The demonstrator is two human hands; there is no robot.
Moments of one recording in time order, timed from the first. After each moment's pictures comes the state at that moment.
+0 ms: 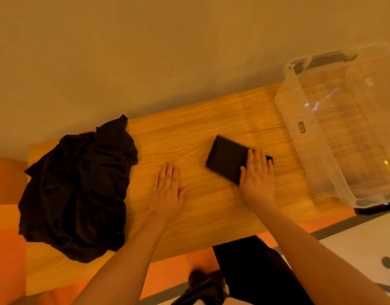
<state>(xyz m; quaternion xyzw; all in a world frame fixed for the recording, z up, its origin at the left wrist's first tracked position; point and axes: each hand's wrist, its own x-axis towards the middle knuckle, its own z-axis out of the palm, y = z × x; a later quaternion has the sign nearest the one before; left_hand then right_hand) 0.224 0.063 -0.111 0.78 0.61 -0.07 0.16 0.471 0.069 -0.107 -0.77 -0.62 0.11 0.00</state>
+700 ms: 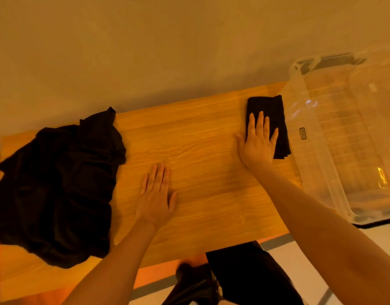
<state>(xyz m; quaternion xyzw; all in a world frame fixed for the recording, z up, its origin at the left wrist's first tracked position) 0.218 0.067 -0.115 0.77 0.62 -0.05 0.15 0.497 0.172 -0.103 -0.78 -0.61 0.13 -0.03</state>
